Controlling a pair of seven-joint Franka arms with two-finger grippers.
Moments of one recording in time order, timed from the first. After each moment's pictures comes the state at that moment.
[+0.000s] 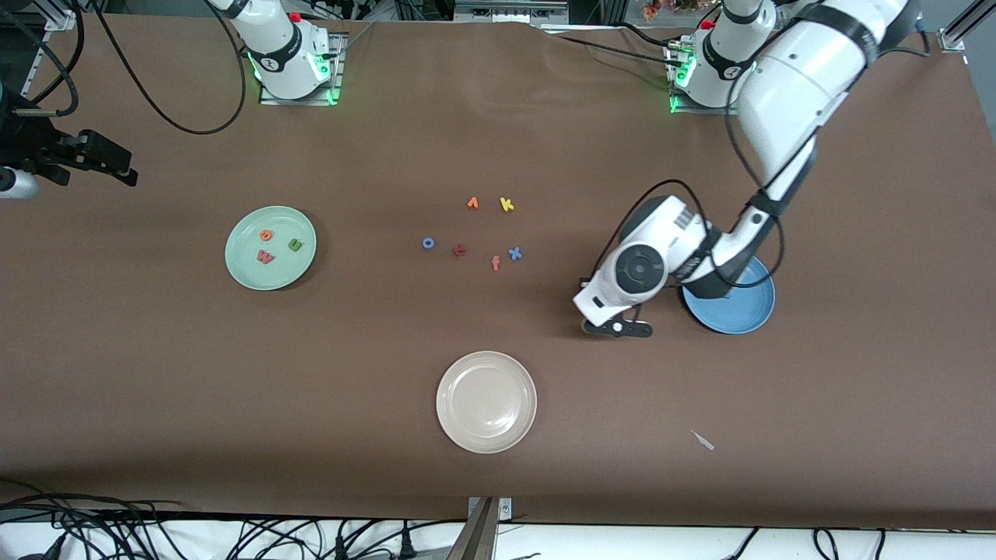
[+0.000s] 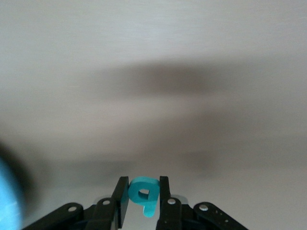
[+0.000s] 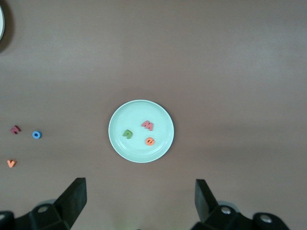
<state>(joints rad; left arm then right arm) 0.06 0.77 -0.59 -1.58 0.38 1.95 -0.52 -0.01 -0.02 -0.01 -1.64 0.00 1.57 -0.02</state>
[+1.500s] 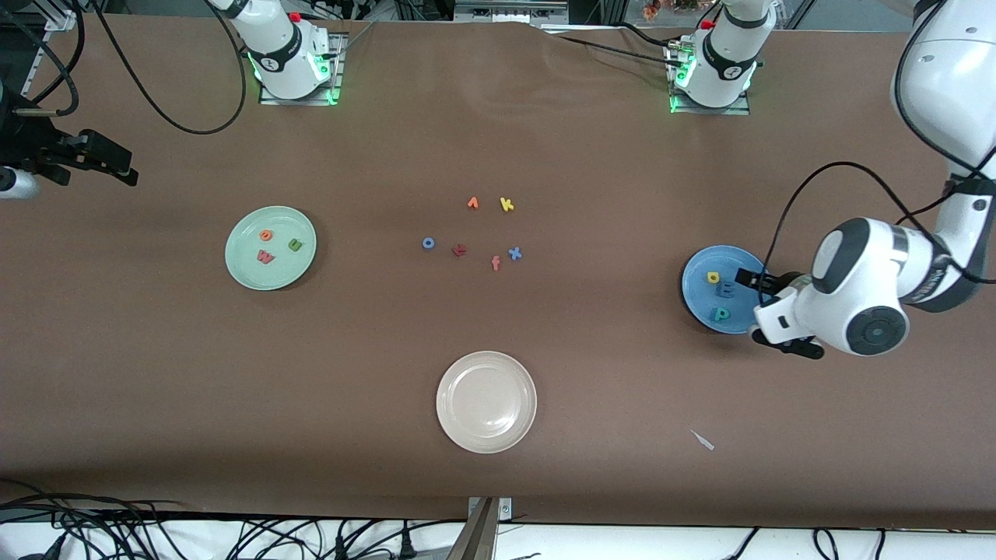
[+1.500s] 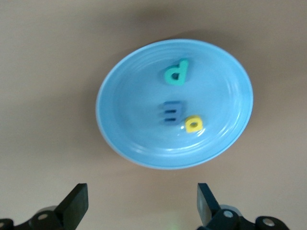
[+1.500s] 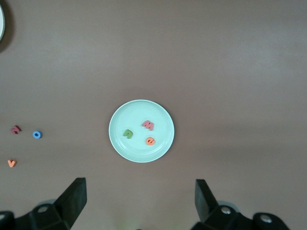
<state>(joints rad) 0.42 0.70 -0.58 -1.48 0.38 1.53 0.02 -0.01 -0.02 -0.01 -1.64 0.00 1.57 -0.02</state>
